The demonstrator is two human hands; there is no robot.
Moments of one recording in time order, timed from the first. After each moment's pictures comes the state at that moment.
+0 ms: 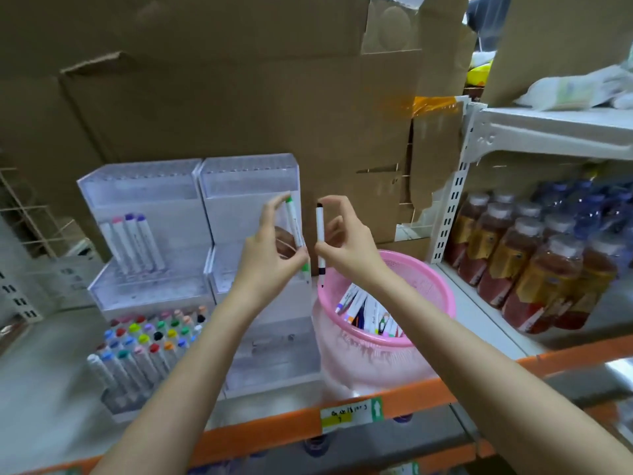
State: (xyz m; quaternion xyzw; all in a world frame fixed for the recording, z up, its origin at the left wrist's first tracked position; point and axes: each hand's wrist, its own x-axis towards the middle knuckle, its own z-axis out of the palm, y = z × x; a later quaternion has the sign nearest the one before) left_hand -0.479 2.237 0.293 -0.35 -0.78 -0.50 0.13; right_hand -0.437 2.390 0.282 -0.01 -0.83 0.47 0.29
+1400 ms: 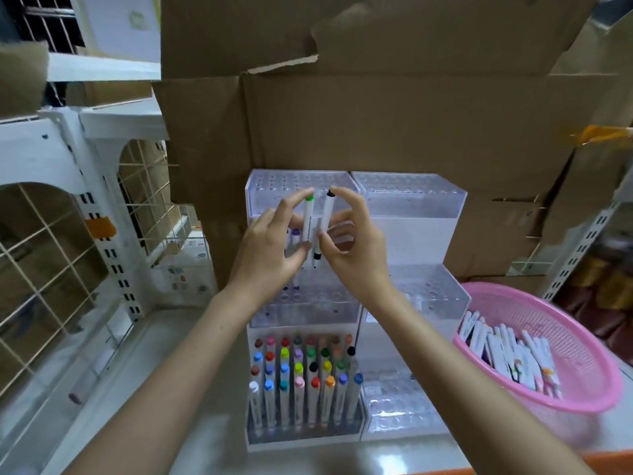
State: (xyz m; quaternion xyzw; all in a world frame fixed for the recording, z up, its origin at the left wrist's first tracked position) left_hand -0.619 2.063 0.301 -0.40 -0.78 -0.38 0.29; right_hand -0.568 2.205 0.296 0.09 -0.79 0.45 0.41
